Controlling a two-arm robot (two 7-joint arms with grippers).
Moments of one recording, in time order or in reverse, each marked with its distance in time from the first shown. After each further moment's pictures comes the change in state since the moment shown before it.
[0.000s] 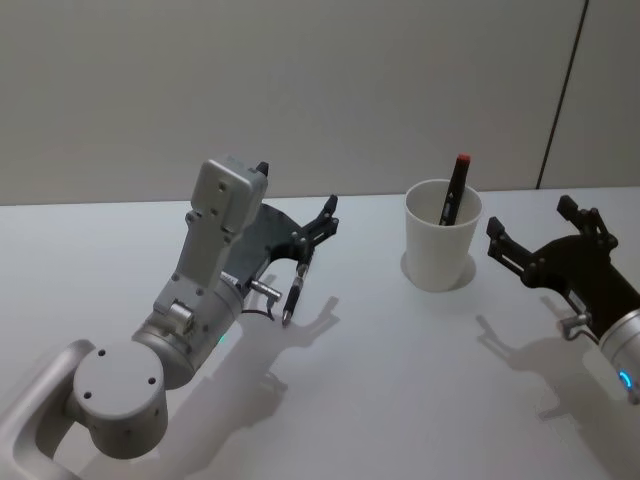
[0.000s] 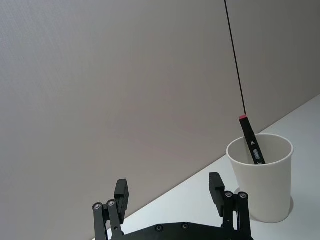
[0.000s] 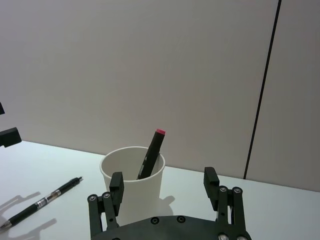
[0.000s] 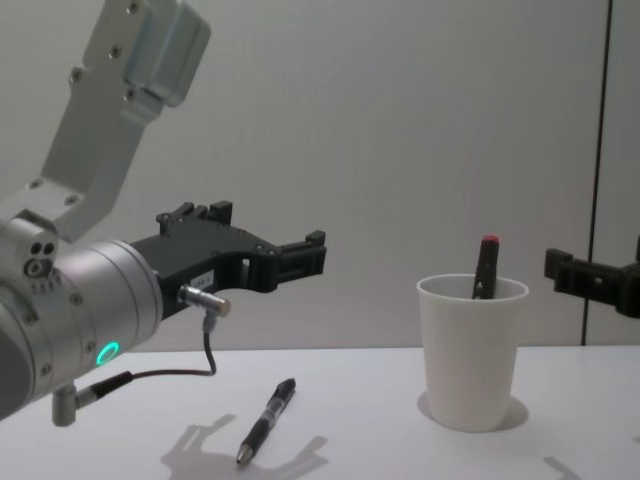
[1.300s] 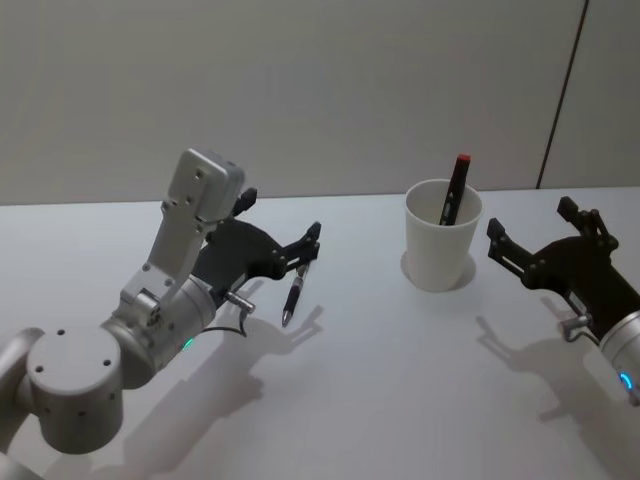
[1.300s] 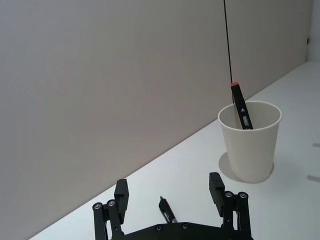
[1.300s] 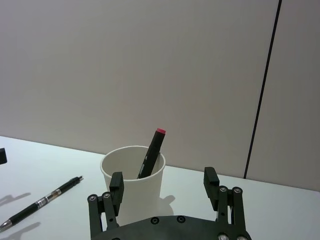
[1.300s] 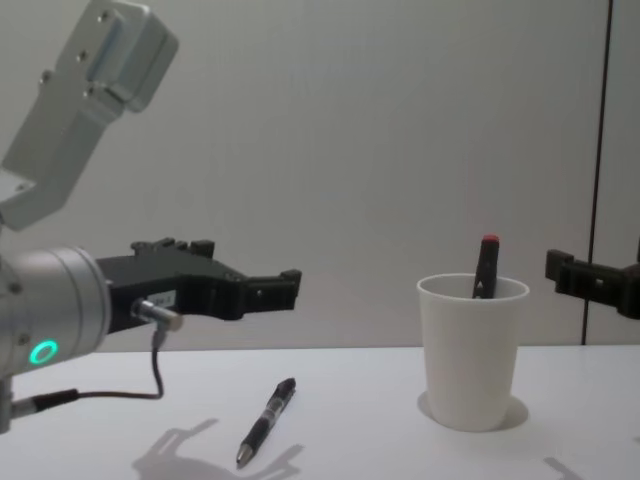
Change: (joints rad) left arm 0.013 0.068 -0.052 -0.058 -0.092 0.181 -0.118; right arm -0.003 0.002 0.000 -0.004 0.001 0.001 -0.001
